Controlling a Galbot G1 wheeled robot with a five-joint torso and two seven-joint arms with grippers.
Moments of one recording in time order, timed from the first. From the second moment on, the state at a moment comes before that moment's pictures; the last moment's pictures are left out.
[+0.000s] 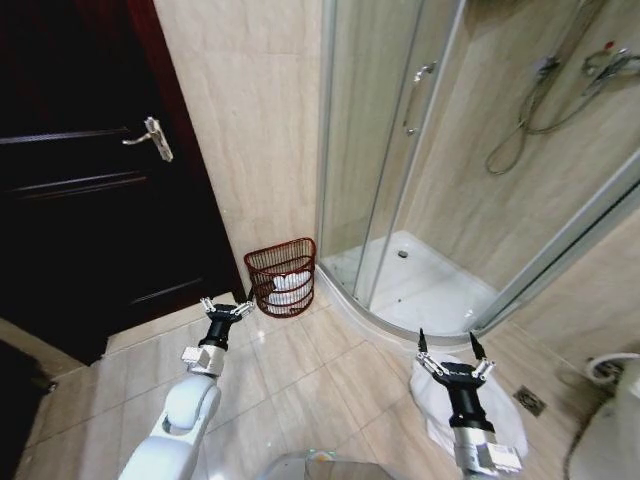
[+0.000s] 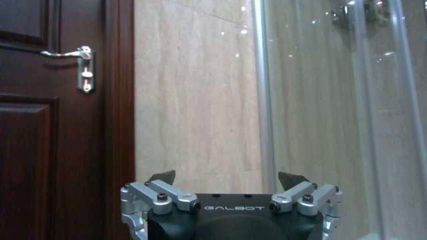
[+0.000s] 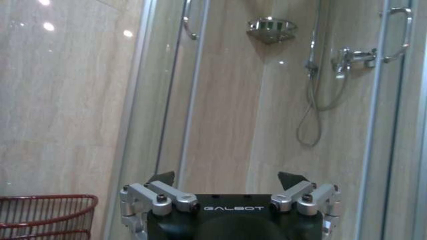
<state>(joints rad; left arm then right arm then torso) 1.49 -1.24 -0.56 -1.99 -0.24 -0.22 -0.06 -1.92 1.61 0.69 2.25 -0.05 0.34 0.00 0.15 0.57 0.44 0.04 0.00</state>
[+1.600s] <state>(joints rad) 1.51 -1.25 -0.50 -1.99 -0.24 -0.23 -0.06 -1.84 1.61 0.74 2.14 -0.06 0.31 0.04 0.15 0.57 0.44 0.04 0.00</state>
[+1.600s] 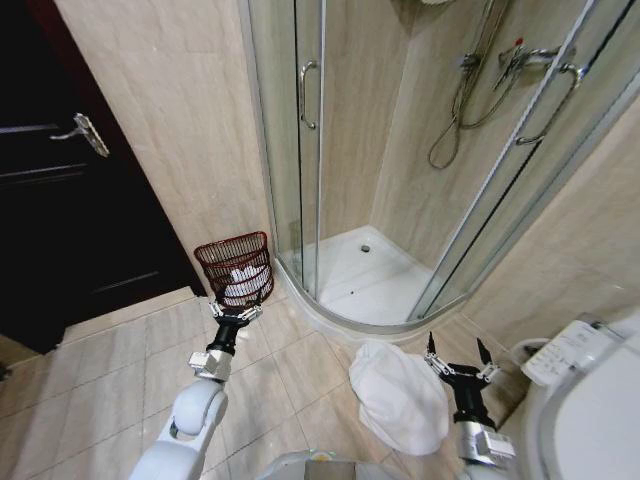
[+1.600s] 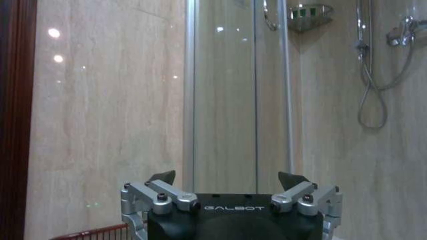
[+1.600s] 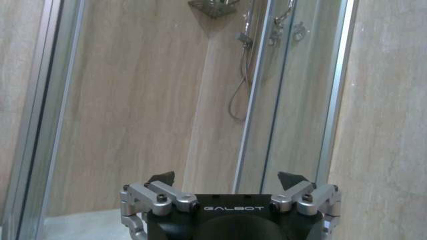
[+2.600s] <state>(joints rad) 1.49 -1.25 -0.49 -2.00 -0.25 -0.20 -0.07 -1.85 1.61 0.72 2.23 -0.09 0.30 0.04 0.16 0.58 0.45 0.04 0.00</state>
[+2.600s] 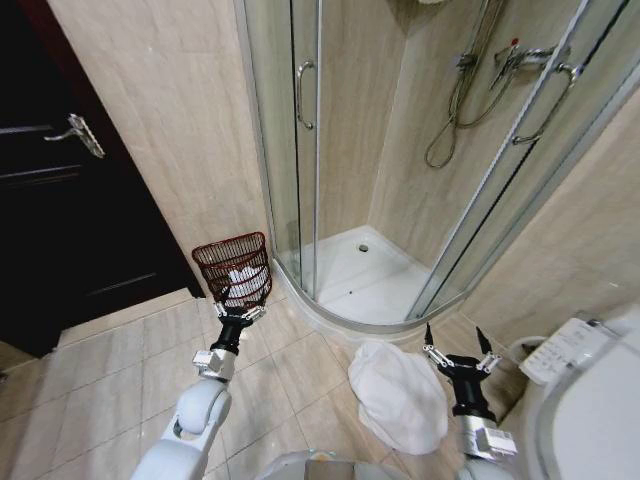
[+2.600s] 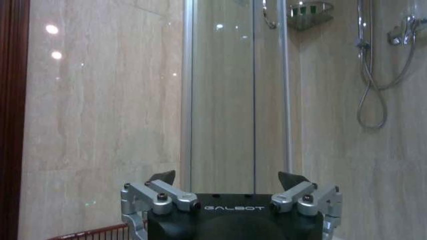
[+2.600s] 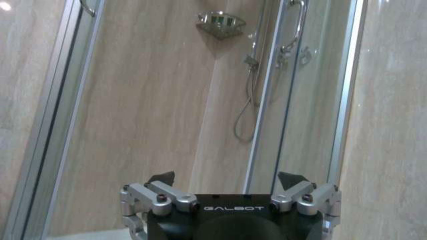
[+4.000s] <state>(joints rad) 1.48 -1.50 -0.62 -2.04 -0.12 -0.10 0.00 -1.87 1.61 0.70 2.31 -0.03 0.27 -0.05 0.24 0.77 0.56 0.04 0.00</state>
